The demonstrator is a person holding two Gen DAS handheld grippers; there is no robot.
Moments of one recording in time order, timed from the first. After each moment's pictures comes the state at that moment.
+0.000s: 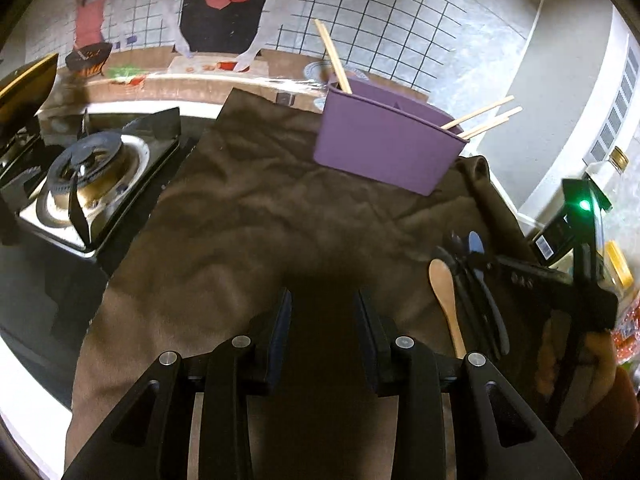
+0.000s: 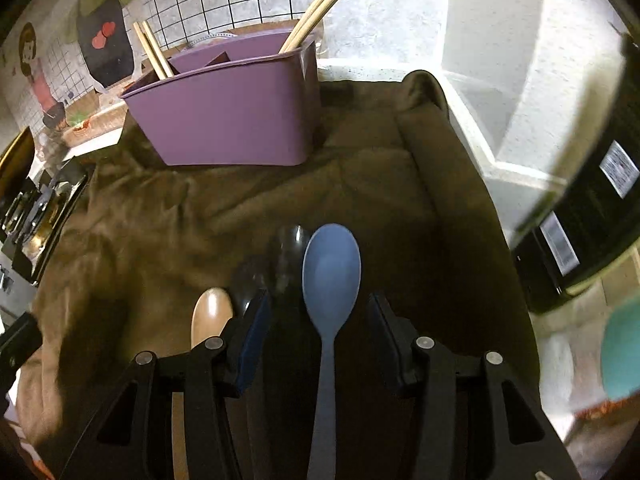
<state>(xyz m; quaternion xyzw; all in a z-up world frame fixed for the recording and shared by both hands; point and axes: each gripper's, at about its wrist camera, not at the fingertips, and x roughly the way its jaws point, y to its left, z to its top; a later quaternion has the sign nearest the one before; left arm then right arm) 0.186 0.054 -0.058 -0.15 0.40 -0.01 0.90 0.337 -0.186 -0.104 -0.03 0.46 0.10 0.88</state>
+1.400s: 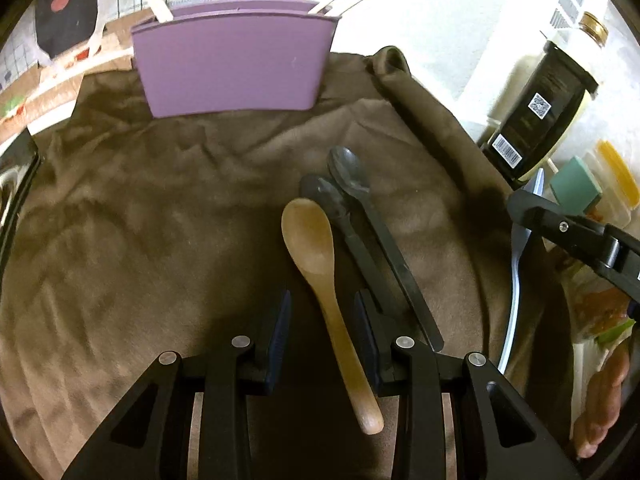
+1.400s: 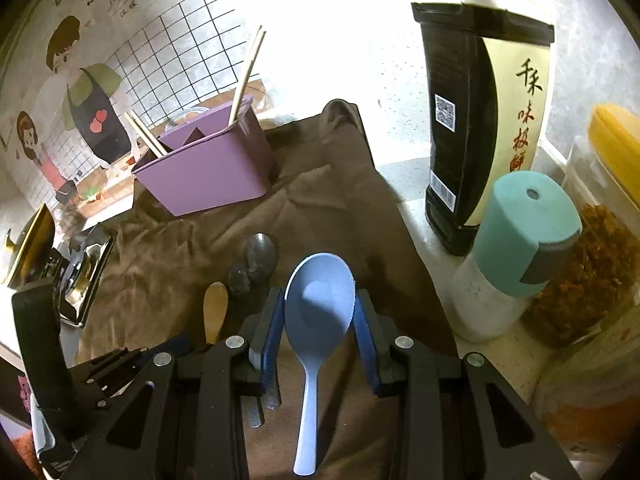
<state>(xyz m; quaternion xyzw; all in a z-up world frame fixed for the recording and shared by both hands) 0.248 -0.077 -0.097 -0.06 0.50 -0.12 0.85 0.274 -0.269 -0.062 0.09 0.42 0.08 0.90</state>
